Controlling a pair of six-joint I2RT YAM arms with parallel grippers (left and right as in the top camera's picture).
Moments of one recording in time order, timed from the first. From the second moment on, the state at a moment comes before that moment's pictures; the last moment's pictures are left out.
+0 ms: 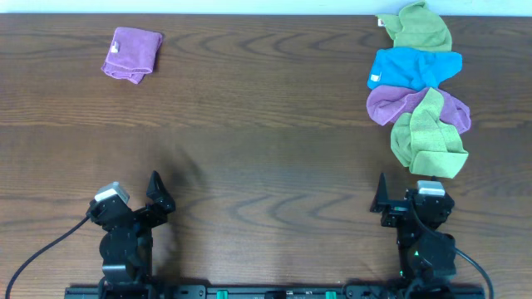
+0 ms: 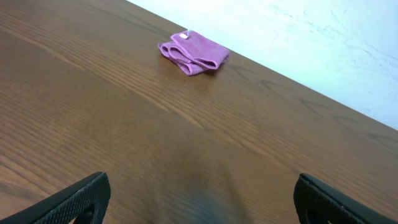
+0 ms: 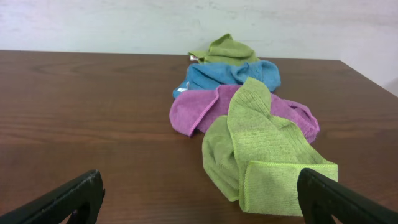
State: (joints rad) left arm 0.00 0.01 0.12 -0.39 -0.17 -0.41; right arm 0.15 0.01 0.09 -0.28 0.25 0.01
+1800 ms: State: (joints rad) left arm 0.00 0.01 0.12 -0.39 -0.17 -0.41; right arm -0.21 1.10 0.64 -0.32 0.38 0.51
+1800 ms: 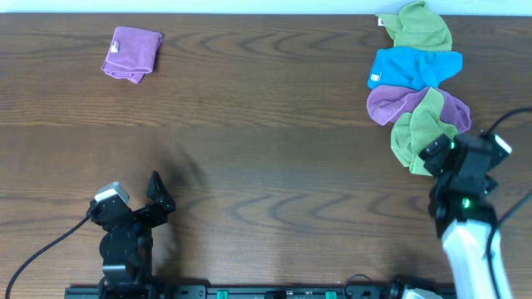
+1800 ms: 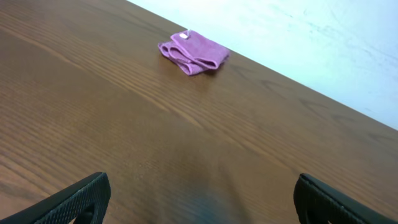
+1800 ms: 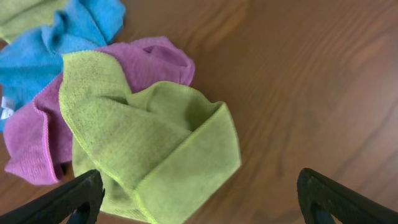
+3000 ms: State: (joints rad) left arm 0.00 0.01 0.12 -0.39 -0.17 -0.41; right arm -0.21 1.48 0.71 -0.32 0.15 0.50
